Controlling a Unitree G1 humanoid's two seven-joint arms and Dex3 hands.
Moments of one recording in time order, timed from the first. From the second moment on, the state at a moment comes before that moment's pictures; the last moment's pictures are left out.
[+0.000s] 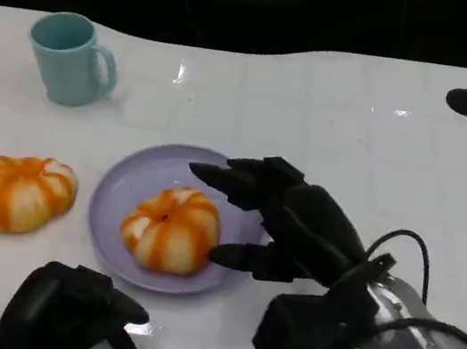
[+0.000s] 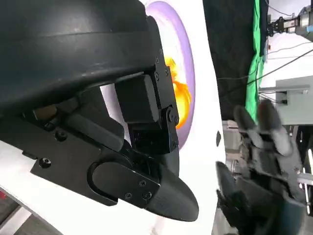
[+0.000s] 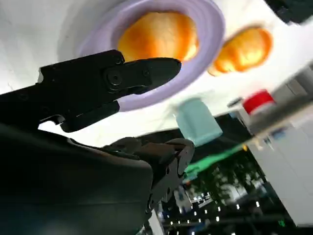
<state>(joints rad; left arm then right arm) -0.09 -0.02 0.14 0.80 -0.24 -0.67 -0.56 -0.52 -0.11 0.48 0.64 -0.59 -0.60 -0.20</state>
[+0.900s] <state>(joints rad) -0.08 -0.02 0.12 0.76 -0.24 -0.64 -0.55 -0.06 -0.12 0.24 0.33 0.05 -0.78 0.24</state>
